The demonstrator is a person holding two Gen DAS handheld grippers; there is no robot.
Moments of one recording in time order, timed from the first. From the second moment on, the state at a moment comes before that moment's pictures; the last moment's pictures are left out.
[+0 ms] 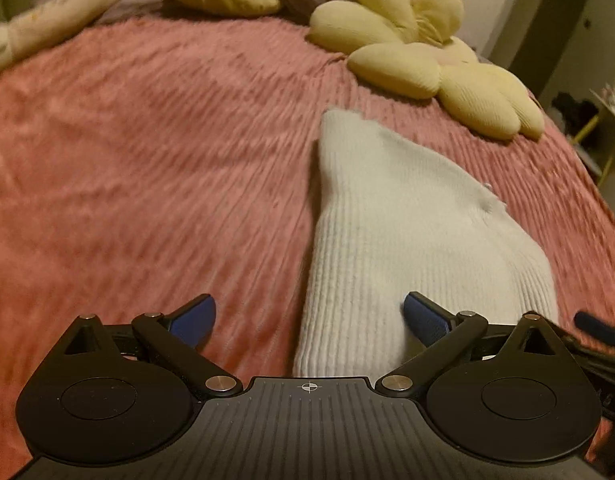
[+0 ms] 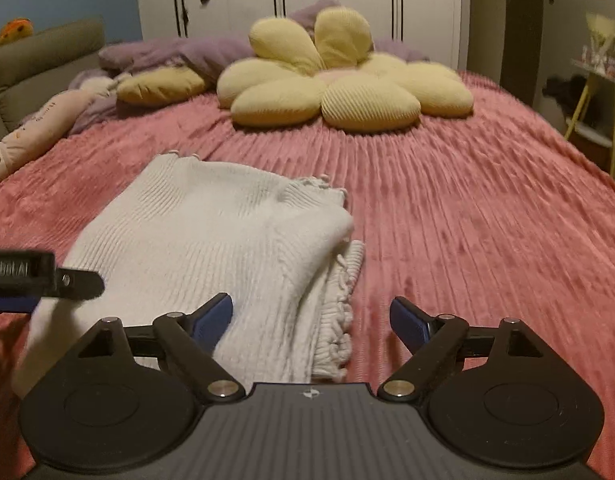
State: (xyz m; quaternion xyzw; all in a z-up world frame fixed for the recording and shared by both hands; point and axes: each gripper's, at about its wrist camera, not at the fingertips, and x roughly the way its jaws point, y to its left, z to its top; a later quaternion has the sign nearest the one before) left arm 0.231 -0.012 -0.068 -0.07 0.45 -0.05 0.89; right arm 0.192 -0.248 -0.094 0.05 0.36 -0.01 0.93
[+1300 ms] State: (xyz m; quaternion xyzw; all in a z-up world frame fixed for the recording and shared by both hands) left arm 0.119 -0.022 -0.031 0.07 0.47 -0.06 0.88; right arm 0.085 -0.205 -0.036 0.04 0.49 -0.02 0.87
